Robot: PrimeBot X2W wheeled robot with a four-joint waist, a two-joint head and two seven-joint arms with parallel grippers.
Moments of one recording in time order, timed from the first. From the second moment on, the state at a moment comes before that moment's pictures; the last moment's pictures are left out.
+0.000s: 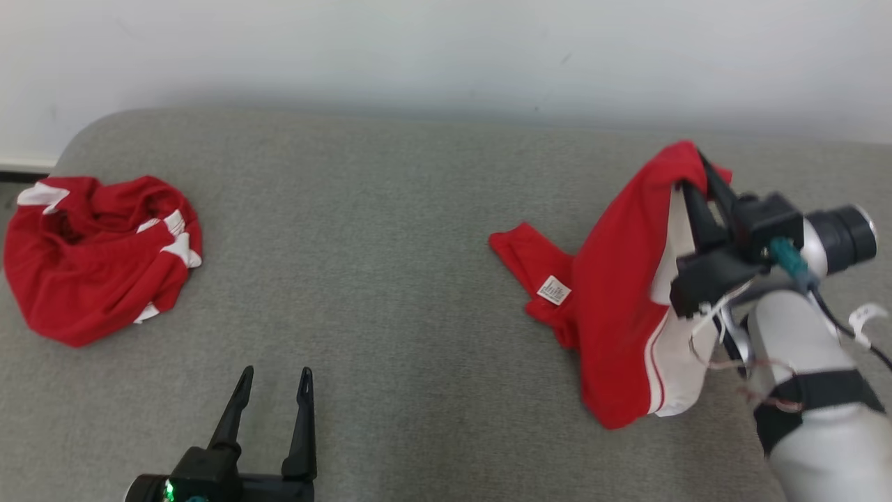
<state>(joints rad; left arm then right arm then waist) -0.06 0.05 -0.10 0.19 -0.15 -0.07 -0.26 -0.65 -0.23 0.12 0.60 -0.09 0.13 -0.26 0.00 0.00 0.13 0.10</state>
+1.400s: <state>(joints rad) -0.06 0.05 -0.08 0.19 -0.12 -0.08 -0.26 -0.51 -0.14 0.00 1.02 0.05 0.13 -0.26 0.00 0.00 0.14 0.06</state>
